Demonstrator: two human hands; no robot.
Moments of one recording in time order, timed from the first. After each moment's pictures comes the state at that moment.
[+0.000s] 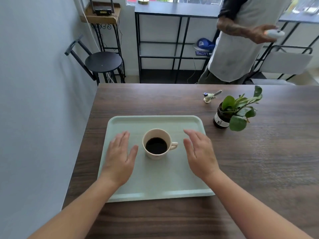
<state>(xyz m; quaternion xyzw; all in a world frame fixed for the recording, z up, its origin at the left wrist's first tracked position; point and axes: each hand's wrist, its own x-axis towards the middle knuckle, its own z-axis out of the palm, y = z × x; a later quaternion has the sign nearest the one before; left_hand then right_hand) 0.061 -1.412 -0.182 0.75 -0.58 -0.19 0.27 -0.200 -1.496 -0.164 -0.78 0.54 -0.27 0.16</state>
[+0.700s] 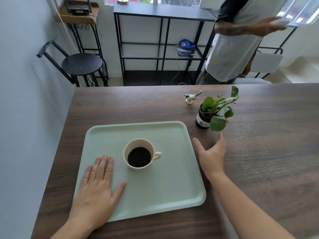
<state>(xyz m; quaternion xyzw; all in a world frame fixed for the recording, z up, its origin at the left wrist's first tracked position) 0.050 -1.363 -0.200 0.75 -0.65 -0.09 0.02 -0.267 -1.514 -0.186 -0.48 0.73 -0.40 0.30</state>
